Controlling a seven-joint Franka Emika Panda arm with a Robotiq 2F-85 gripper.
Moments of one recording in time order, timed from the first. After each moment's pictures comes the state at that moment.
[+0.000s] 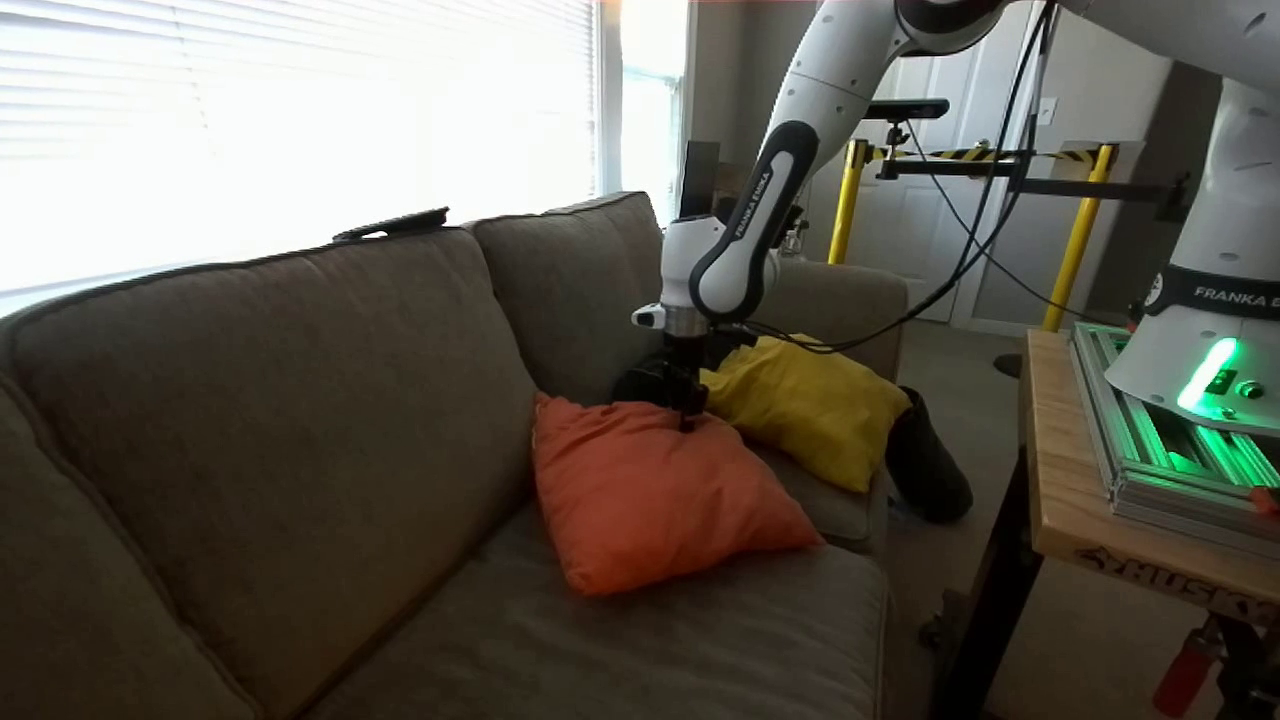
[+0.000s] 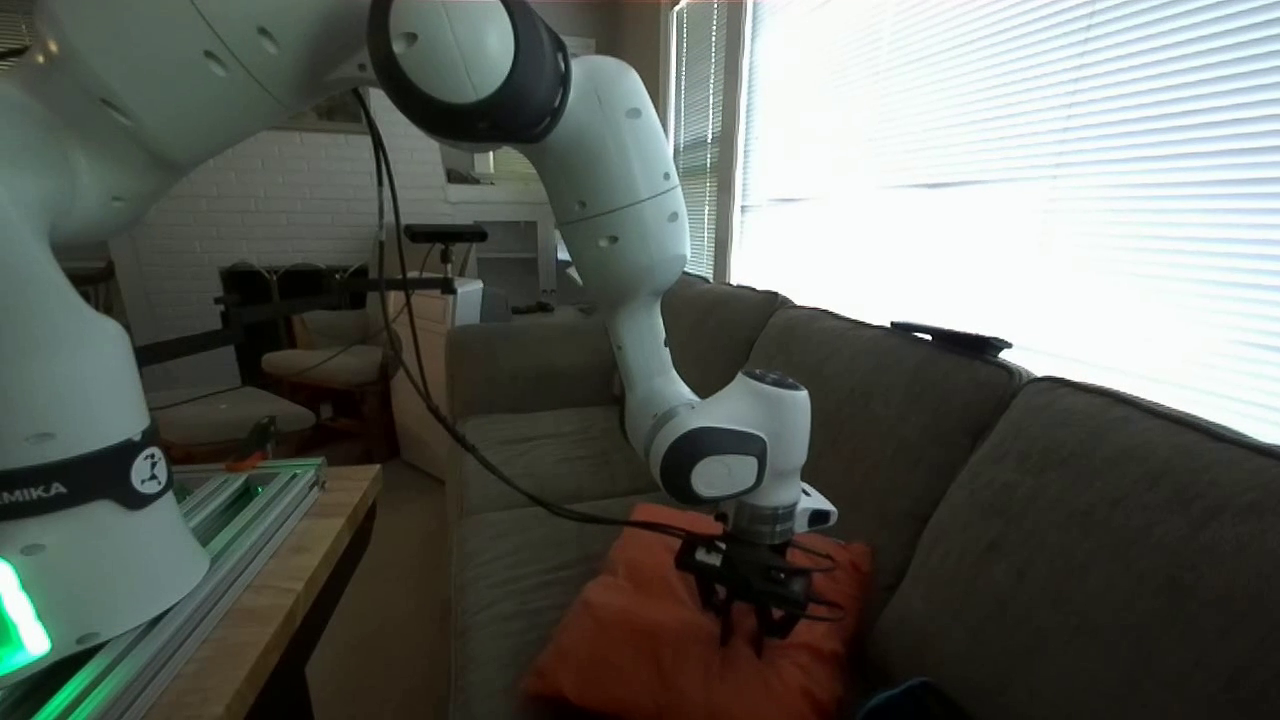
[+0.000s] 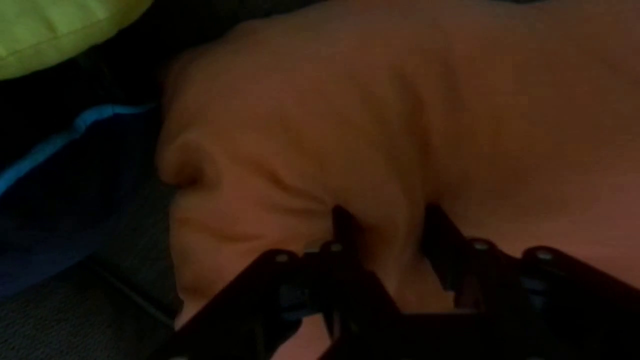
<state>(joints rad) 0.05 1.07 0.05 -1.73 -0.09 2.80 -0.77</state>
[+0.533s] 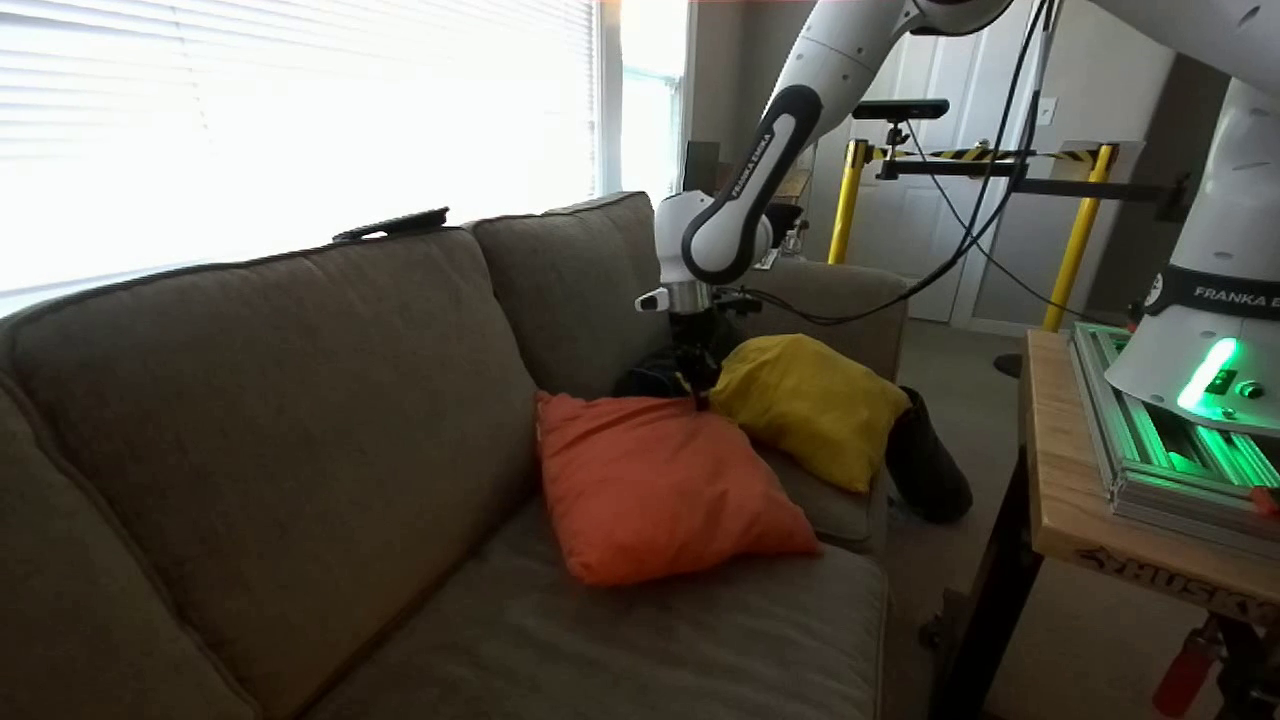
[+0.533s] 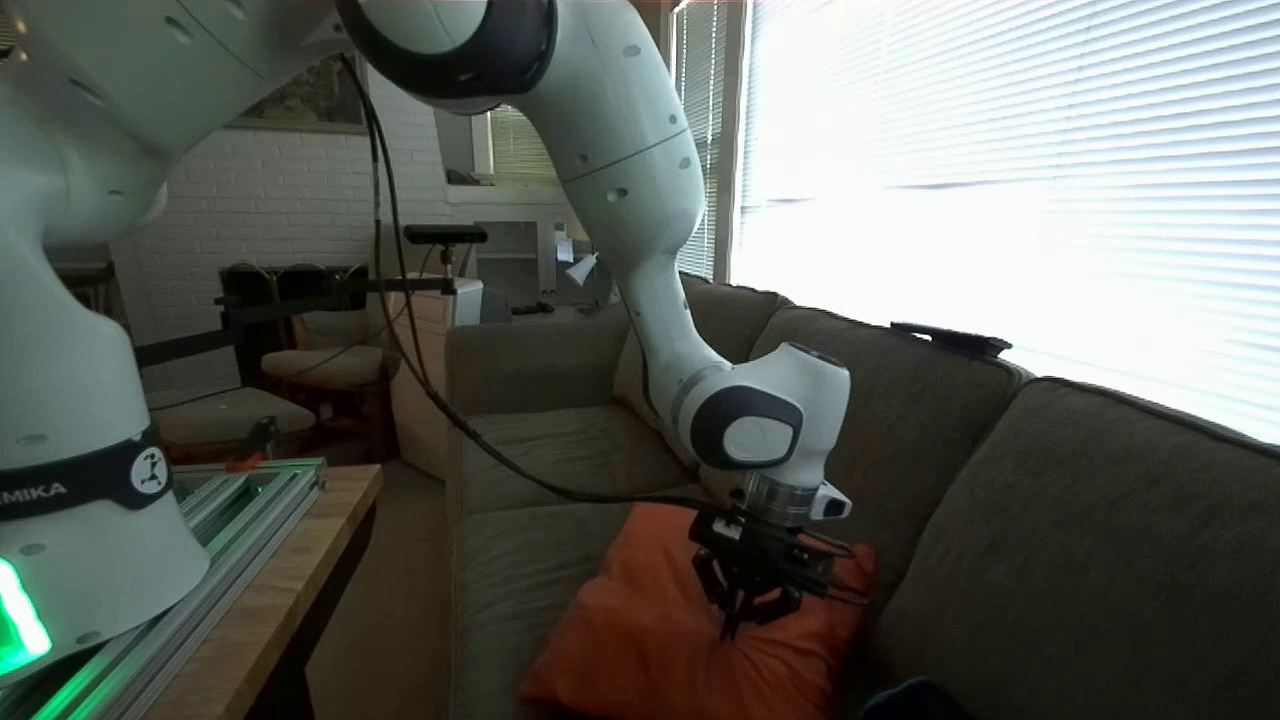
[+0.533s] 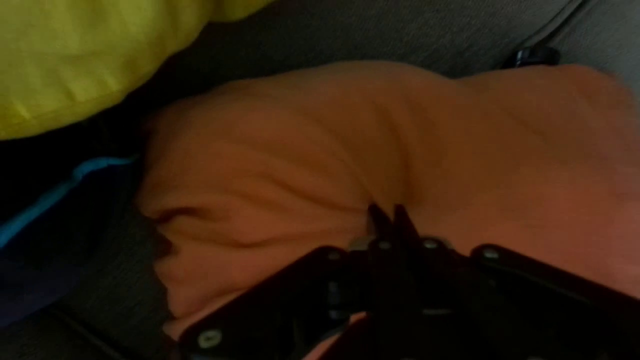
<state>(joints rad) -0.04 0.99 0.10 -1.73 -0.13 2.53 -0.83</state>
